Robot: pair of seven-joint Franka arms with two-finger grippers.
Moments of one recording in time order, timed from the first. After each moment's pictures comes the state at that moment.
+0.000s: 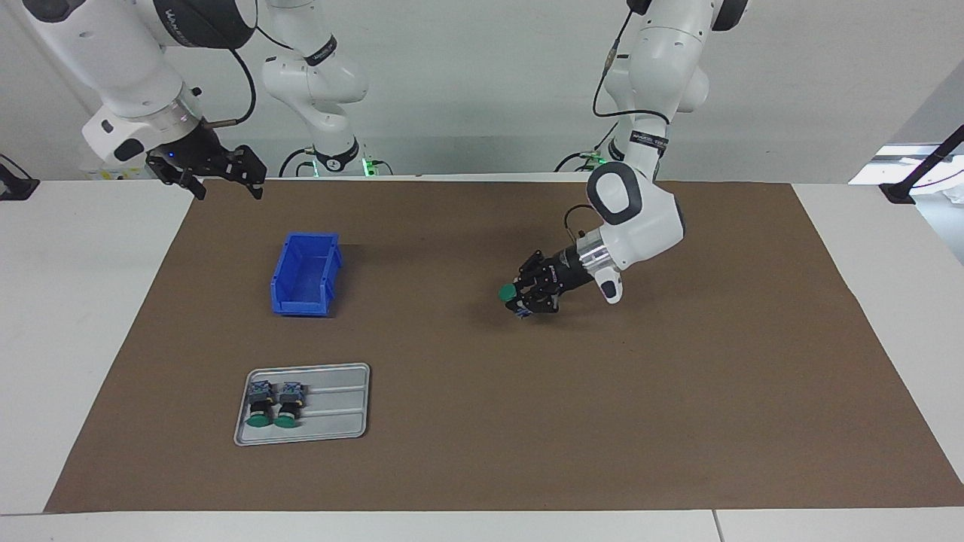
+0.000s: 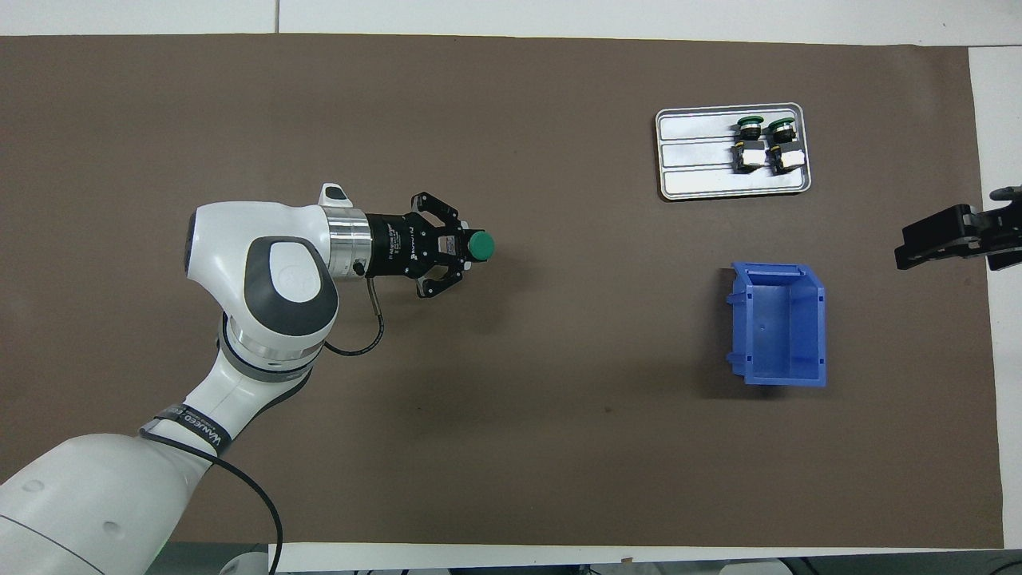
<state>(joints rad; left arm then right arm) -0.51 0.24 -0.02 -2.07 -1.39 2.36 -0.99 -0.08 -0.03 0.03 -1.61 0.02 1.42 -0.01</state>
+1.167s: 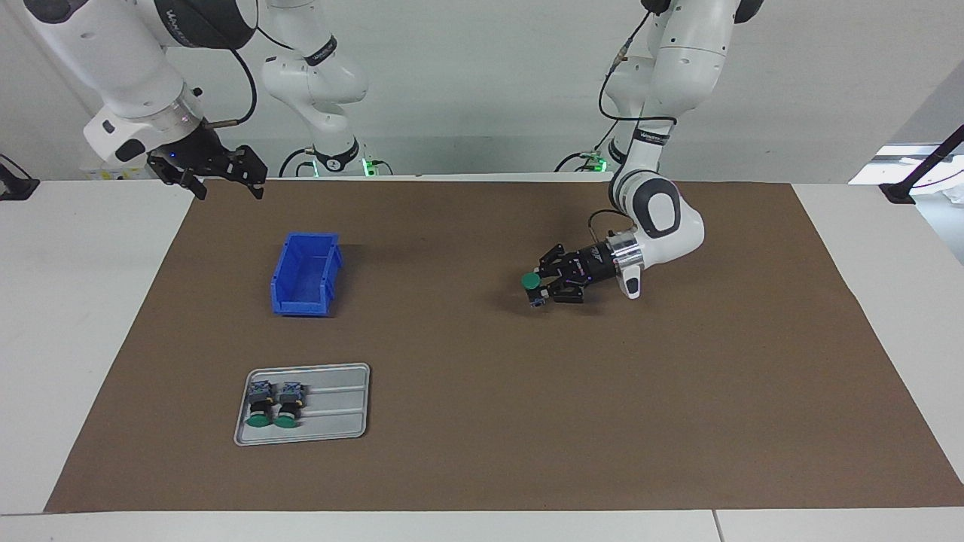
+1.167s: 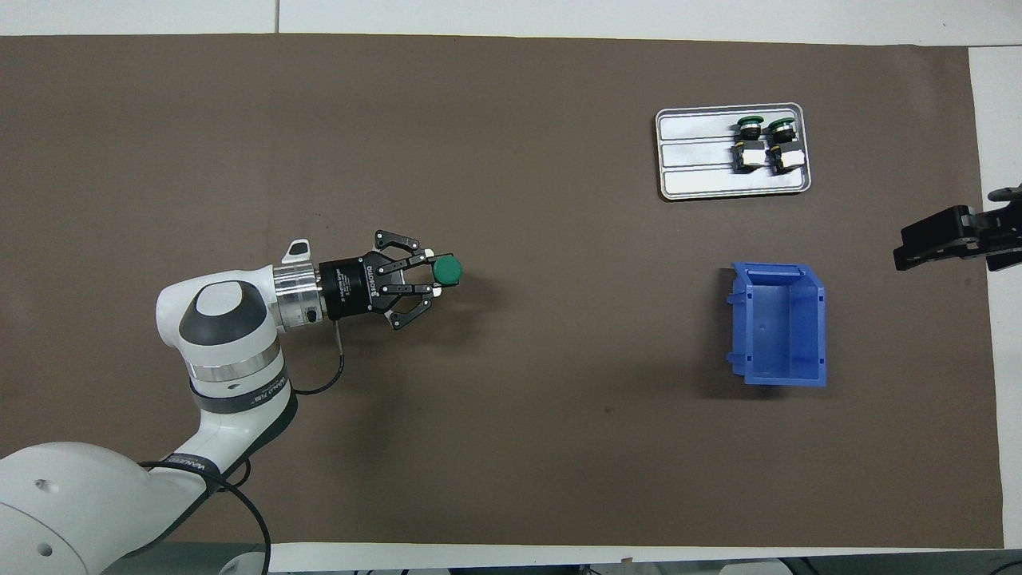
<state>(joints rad) -0.38 0.22 -0.03 -2.31 -1.81 2.09 -0.61 -0.08 -0.03 0.03 -1.61 0.02 1.42 -0.01</state>
